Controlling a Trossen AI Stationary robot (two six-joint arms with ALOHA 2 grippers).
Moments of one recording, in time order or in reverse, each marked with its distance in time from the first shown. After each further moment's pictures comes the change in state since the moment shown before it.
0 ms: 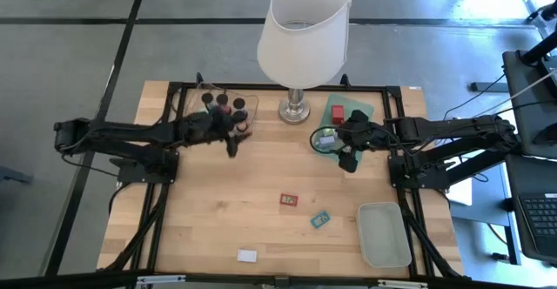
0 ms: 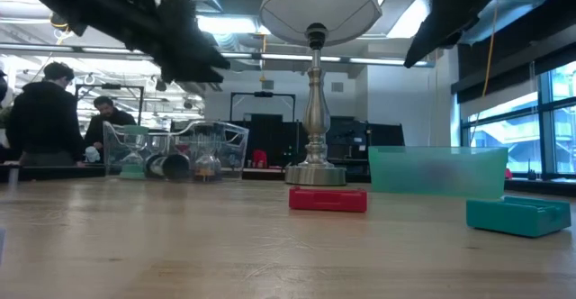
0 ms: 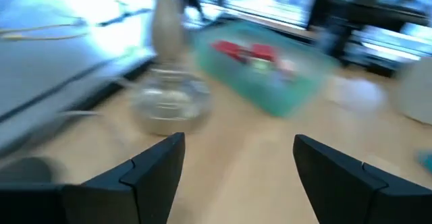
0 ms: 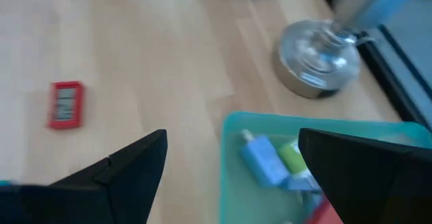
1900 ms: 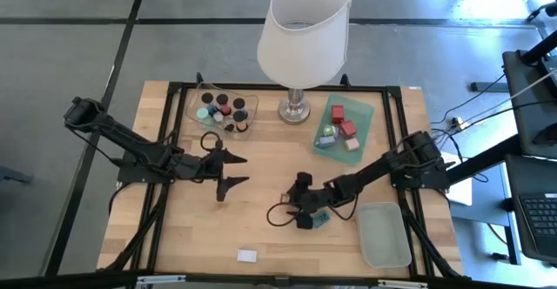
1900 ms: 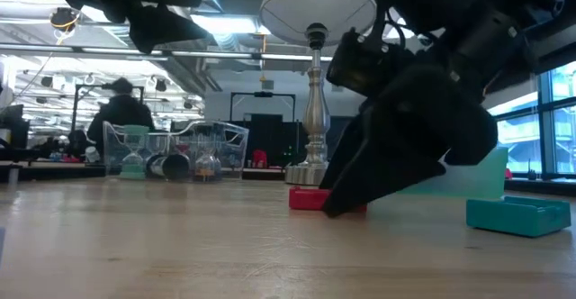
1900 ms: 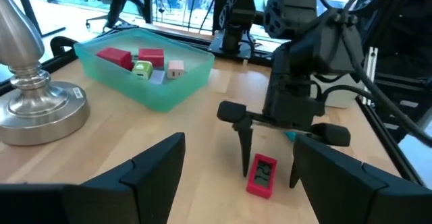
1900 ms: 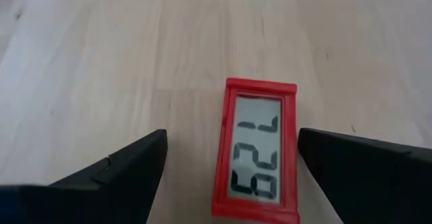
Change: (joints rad) left arm -0.605 0.019 0.000 0.071 -0.331 -0.108; right arm 0.330 0.877 0.000 0.910 -0.042 0.108
